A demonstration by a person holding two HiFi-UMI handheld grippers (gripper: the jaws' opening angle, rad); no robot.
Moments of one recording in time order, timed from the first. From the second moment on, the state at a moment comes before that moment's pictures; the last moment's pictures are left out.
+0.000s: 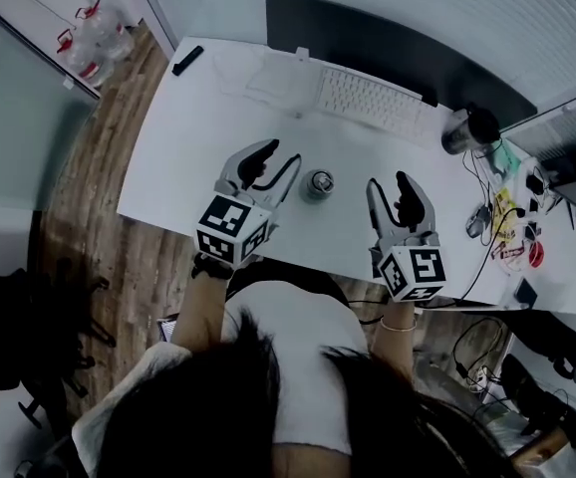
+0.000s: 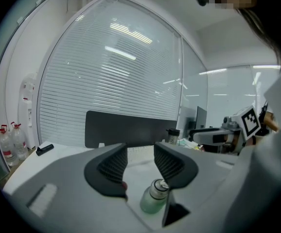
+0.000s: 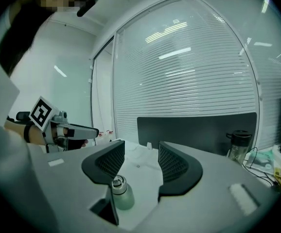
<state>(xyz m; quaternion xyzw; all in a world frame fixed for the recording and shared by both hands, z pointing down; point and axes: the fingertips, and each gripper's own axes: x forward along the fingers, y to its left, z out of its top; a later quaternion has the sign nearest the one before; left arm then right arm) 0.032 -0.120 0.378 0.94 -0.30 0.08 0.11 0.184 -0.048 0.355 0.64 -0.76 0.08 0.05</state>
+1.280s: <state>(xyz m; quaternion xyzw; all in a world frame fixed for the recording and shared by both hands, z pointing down) 0.047 -0.080 0.484 0.97 -0.16 0.16 0.12 0.125 -0.061 0.415 0.57 -0.80 0.17 0.07</state>
